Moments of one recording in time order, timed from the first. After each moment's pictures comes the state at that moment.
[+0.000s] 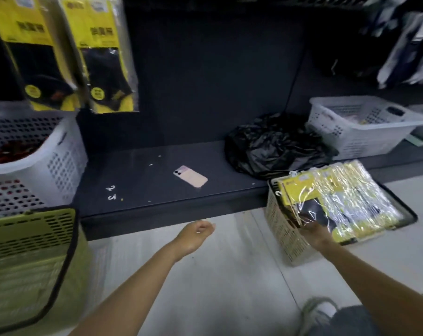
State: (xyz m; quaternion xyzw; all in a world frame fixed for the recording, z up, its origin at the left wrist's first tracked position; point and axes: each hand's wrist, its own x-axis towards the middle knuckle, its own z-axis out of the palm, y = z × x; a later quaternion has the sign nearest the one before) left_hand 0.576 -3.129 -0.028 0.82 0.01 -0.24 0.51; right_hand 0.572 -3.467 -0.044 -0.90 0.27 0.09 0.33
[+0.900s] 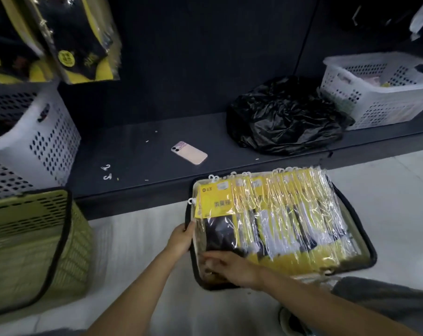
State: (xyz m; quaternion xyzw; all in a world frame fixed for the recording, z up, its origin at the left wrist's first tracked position) left_hand 0.557 -3.133 -0.082 0.74 0.22 -0.22 0.59; right_hand 0.507 -3.287 -0.073 -0.76 -0.03 0.38 0.52
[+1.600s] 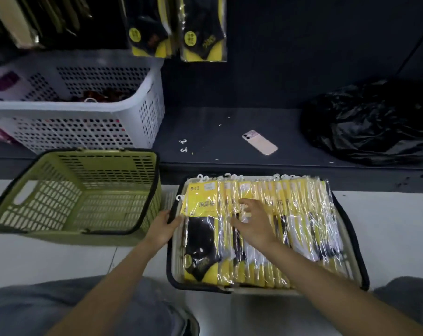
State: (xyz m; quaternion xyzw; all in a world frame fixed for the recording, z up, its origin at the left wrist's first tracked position) left_hand 0.476 -2.941 -0.080 0.80 0.28 -0.11 0.52; right_hand 0.522 -3.173 -0.055 -0.86 -0.06 0.15 0.49
